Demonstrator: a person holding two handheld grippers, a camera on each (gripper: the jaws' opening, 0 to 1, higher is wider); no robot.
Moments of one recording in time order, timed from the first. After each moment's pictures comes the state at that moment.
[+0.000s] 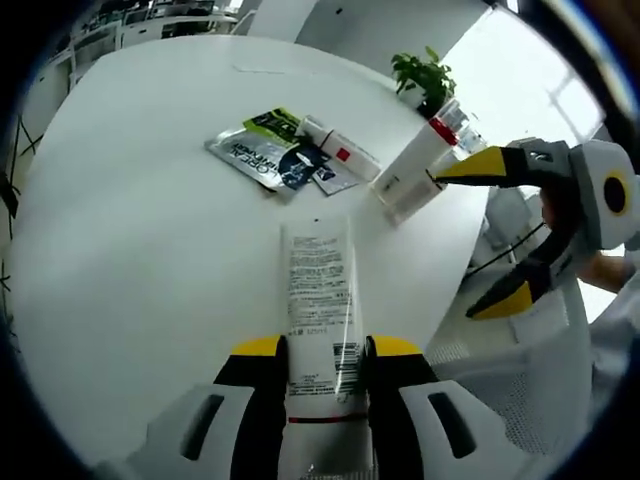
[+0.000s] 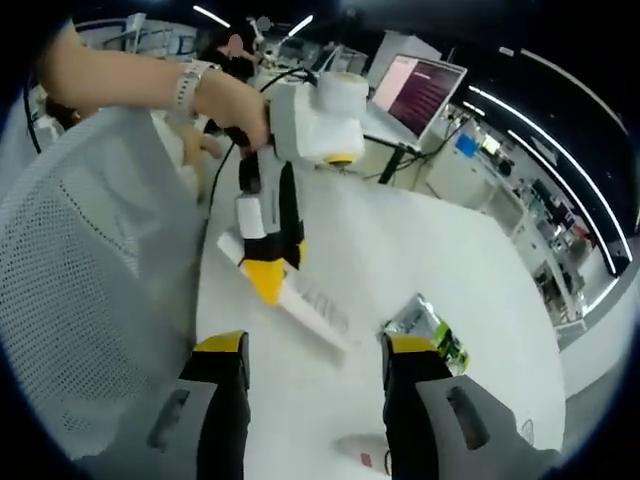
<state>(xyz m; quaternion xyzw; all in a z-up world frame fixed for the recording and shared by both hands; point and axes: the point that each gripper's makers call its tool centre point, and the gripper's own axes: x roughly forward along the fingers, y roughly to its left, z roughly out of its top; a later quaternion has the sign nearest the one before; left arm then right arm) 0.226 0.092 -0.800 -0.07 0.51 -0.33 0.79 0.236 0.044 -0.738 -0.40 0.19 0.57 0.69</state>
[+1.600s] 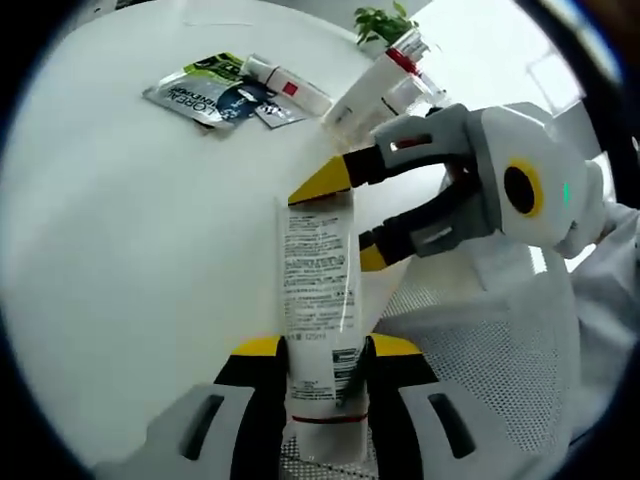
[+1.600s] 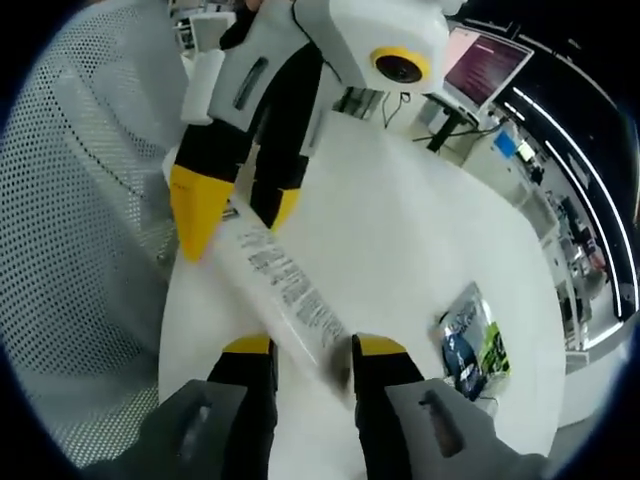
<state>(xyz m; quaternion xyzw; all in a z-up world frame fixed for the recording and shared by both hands) 0.180 0.079 -0.816 -0.04 0.57 -0.42 0.70 0.236 0.052 -0.823 -0.45 0.22 0.59 0.63</state>
